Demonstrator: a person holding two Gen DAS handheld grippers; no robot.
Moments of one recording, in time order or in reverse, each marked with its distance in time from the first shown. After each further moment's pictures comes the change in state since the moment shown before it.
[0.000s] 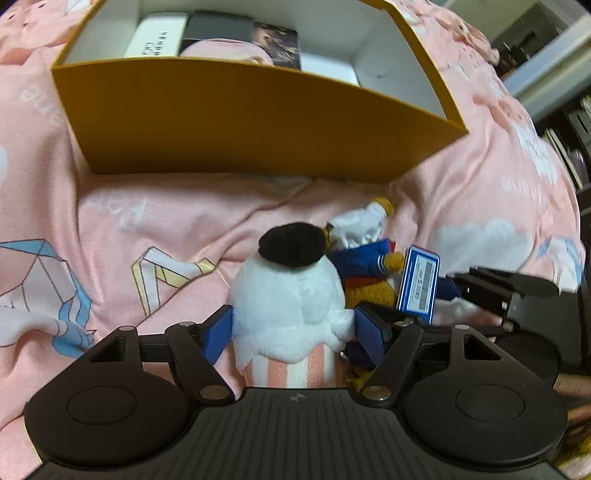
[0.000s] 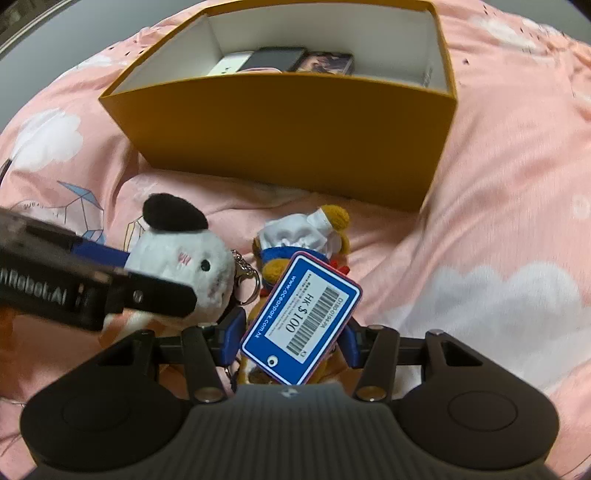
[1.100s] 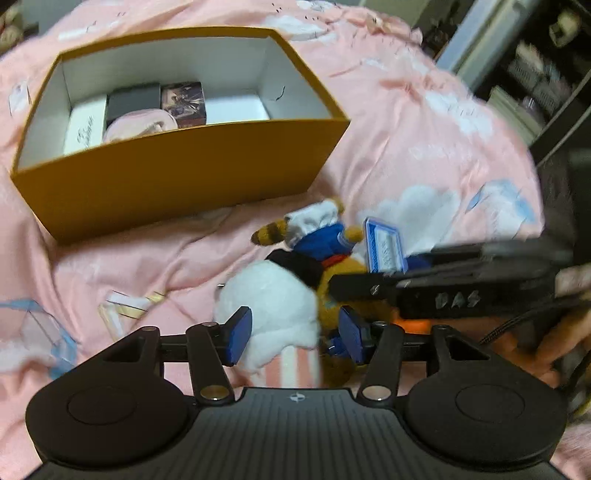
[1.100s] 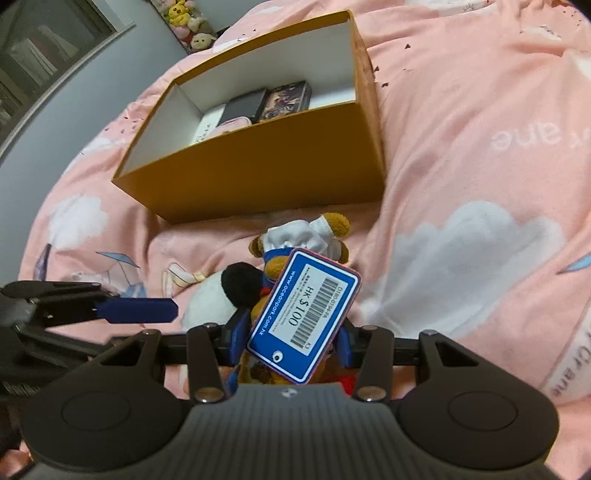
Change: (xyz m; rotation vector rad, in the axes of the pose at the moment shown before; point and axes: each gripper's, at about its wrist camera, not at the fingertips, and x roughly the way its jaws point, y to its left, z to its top) left arm -0.028 -0.060 -0.021 0.281 -0.105 0.016; right arm -0.044 -0.034 -0.016 0.250 -0.095 0.145
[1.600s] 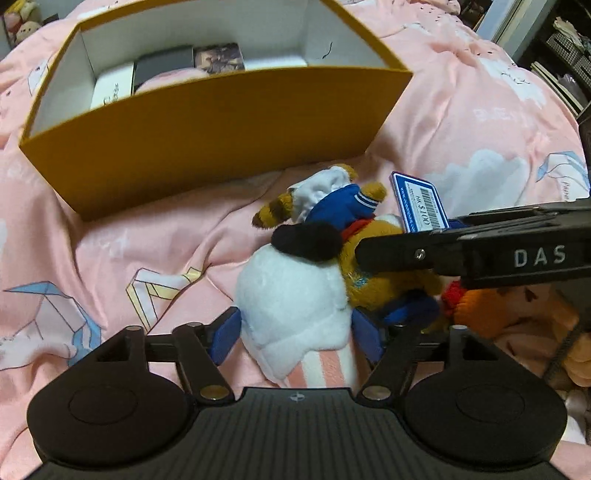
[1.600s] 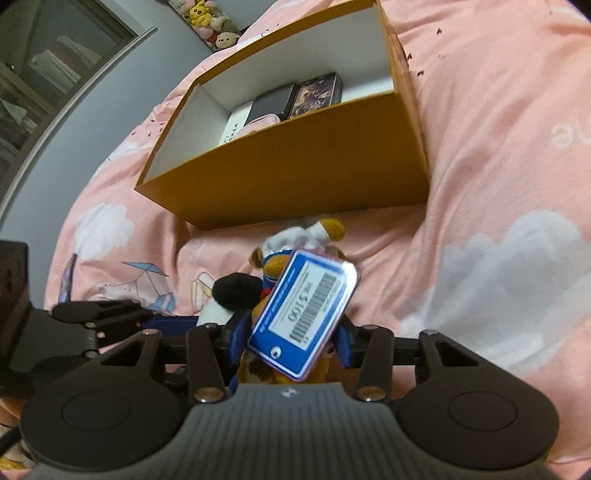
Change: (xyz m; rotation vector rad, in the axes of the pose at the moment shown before) left arm 0.033 0.019 -0.007 -0.035 0.093 0.106; right arm 0.024 -0.003 0.009 0.030 0.022 0.134
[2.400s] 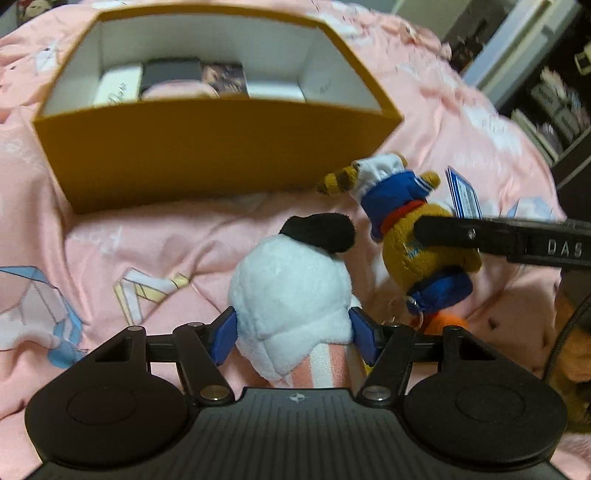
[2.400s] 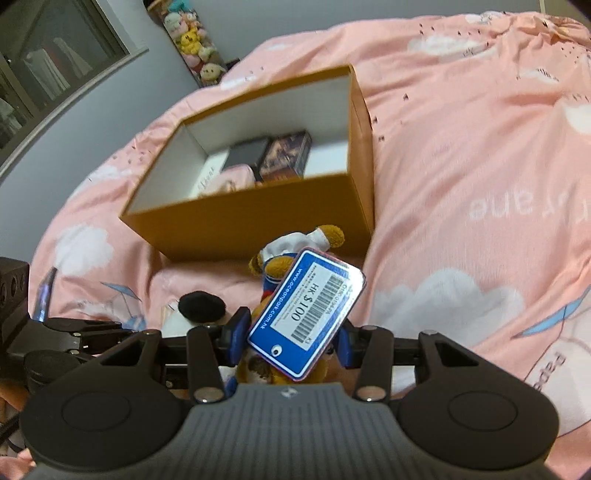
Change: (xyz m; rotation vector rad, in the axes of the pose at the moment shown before) left arm -0.027 0.022 -0.005 -0.106 -0.117 -0.140; right arm -0.054 0.007 0.000 -0.084 -0.151 -0.145
